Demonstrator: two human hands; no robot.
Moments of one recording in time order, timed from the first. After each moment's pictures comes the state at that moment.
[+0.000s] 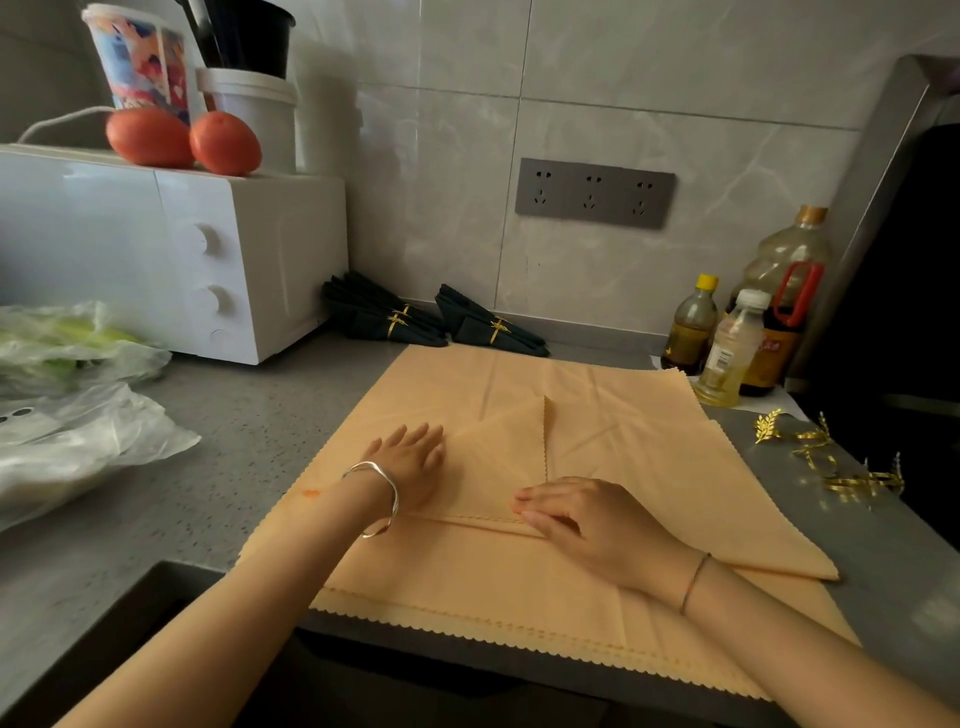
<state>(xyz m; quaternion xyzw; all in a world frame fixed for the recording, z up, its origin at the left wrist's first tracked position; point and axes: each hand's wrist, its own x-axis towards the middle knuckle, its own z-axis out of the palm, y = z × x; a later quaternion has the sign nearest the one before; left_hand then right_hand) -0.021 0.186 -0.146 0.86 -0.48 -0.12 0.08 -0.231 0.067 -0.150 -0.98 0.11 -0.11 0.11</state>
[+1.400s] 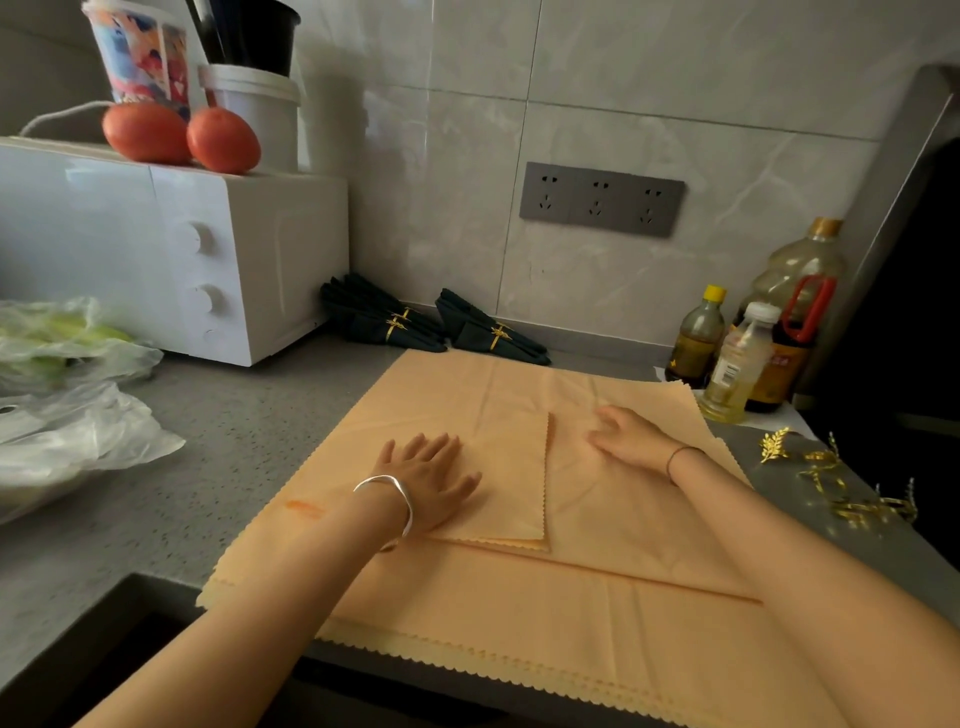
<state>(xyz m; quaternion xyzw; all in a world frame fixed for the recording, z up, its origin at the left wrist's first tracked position) -0.034 0.168 -0.150 0.86 -0.51 -0.09 0.04 -0.192 -0.080 -0.131 -0.89 0.40 -0.05 0.23</state>
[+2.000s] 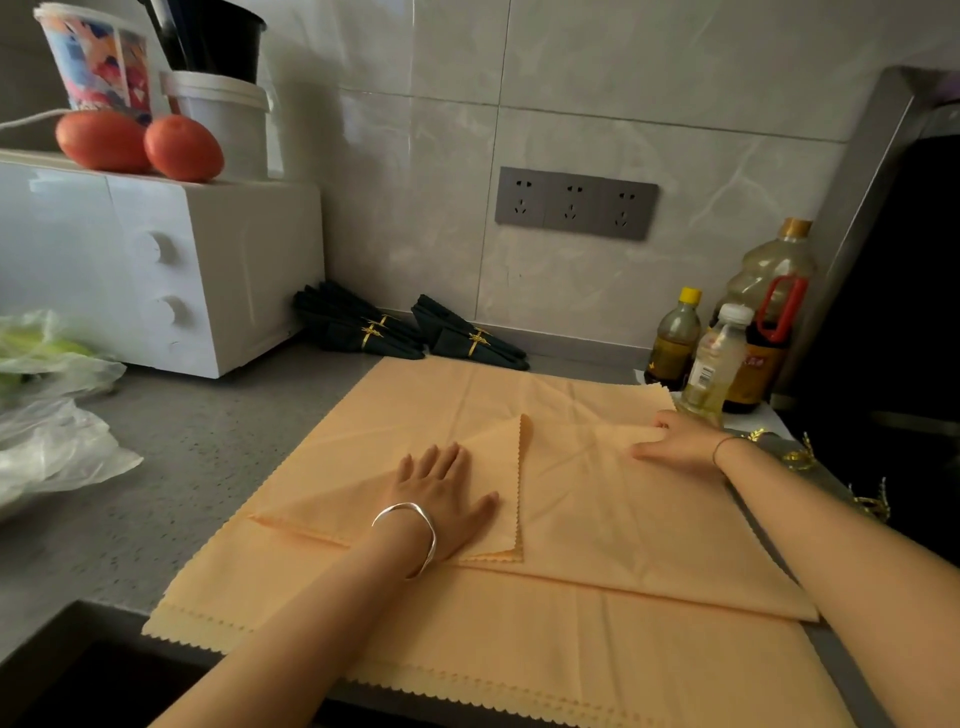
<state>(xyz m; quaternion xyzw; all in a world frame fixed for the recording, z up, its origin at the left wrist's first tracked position) -0.065 0.128 -0.172 0.86 -0.50 -0.04 0.07 -0.251 -0.138 -0.112 -0.88 0.46 0.00 0.13</state>
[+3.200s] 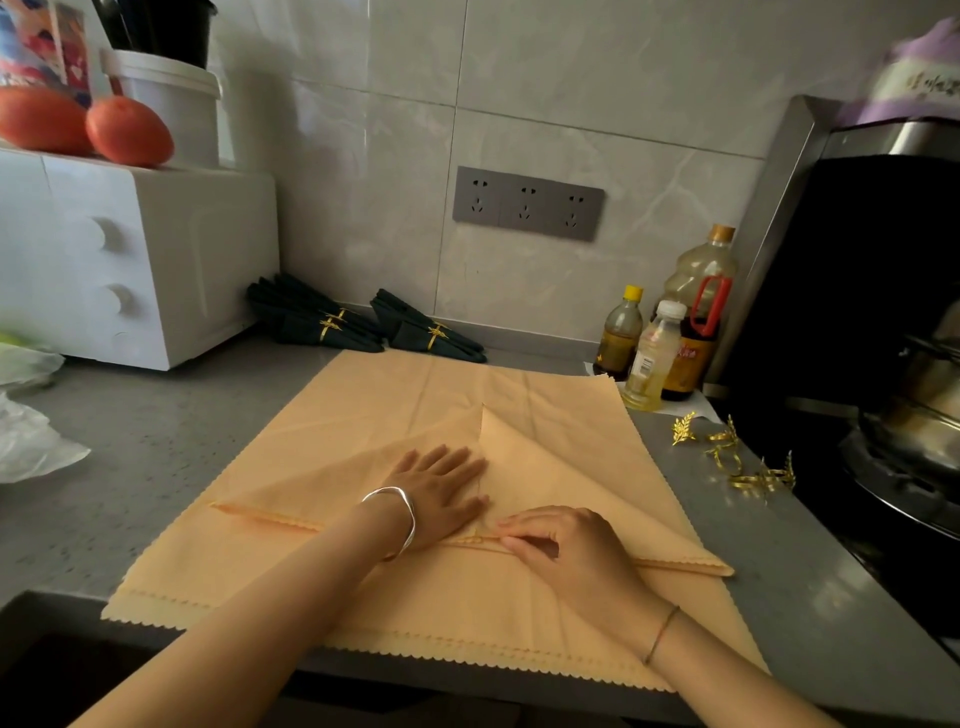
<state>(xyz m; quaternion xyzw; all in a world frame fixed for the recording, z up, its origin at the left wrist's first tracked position) -0.087 0.126 -0.164 0.78 -0.62 -0.07 0.06 -0.283 0.064 -0.164 -0.93 0.19 -0.26 0.19</state>
